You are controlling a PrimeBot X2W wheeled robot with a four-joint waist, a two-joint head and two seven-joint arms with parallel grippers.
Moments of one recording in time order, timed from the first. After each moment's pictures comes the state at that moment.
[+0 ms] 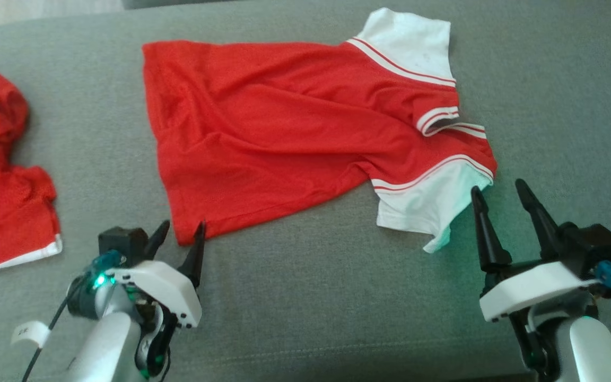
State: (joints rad) left arm -0.22 0.18 -0.33 0.42 -0.37 -0.01 -0.05; right arm -0.01 -0.05 0.04 -0.04 0.12 0.13 0.06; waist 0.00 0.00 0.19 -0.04
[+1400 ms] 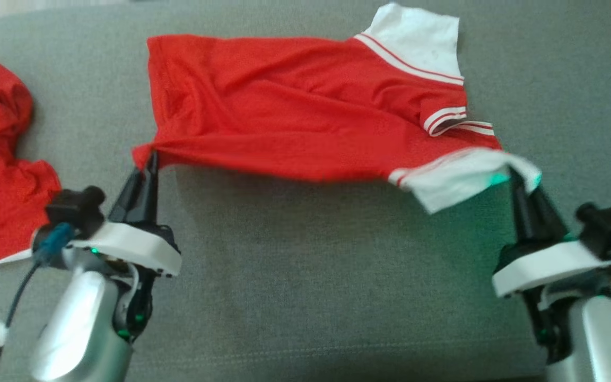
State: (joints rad) left arm -0.30 0.21 -0.29 0.33 -0.40 0.00 -0.22; right arm -0.09 -0.05 0.00 0.02 0.13 0.13 0.03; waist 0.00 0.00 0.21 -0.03
